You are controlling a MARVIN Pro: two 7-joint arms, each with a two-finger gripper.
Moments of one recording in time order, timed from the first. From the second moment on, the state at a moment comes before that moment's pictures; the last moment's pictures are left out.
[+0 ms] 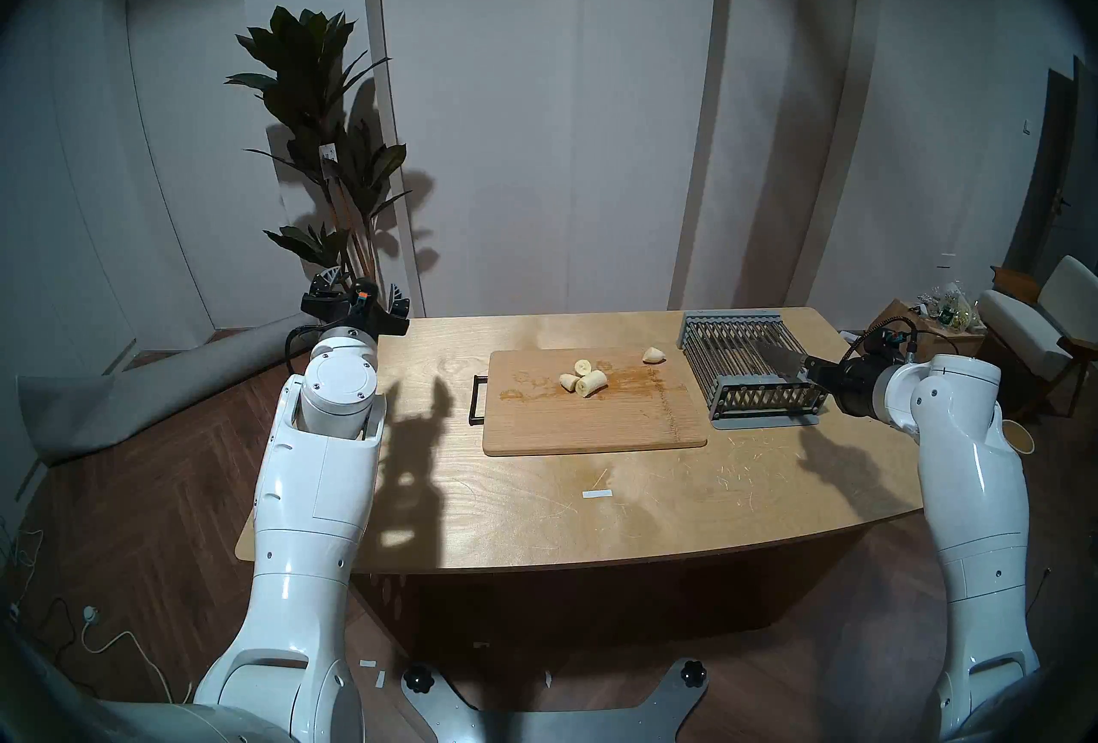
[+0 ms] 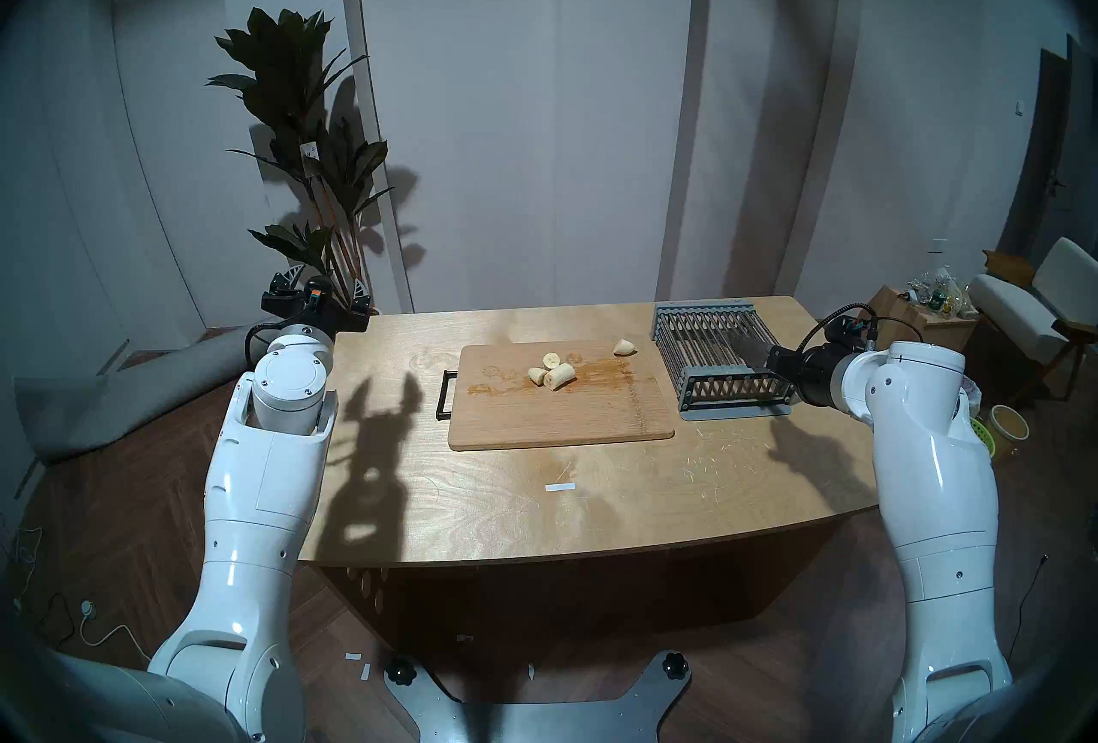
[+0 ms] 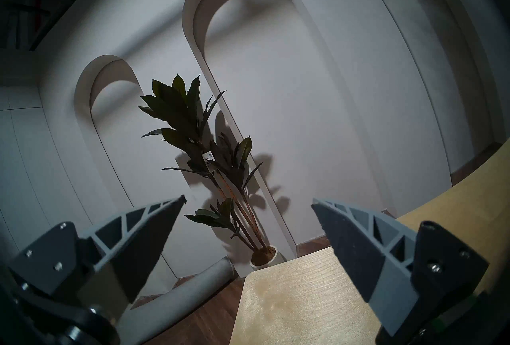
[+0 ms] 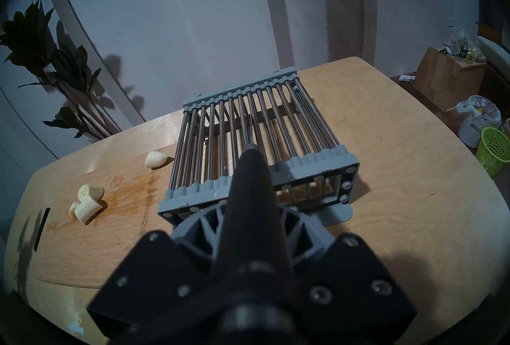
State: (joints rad) left arm 1.26 -1.48 -1.69 -1.45 0.43 0.11 0.00; right arm -1.47 -1.08 1.85 -1.69 0.74 0.96 -0.01
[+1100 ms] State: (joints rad) left arm 1.26 -1.48 -1.69 -1.45 0.43 0.11 0.00; right arm -1.21 -0.93 1.61 -1.41 0.65 0.93 0.12
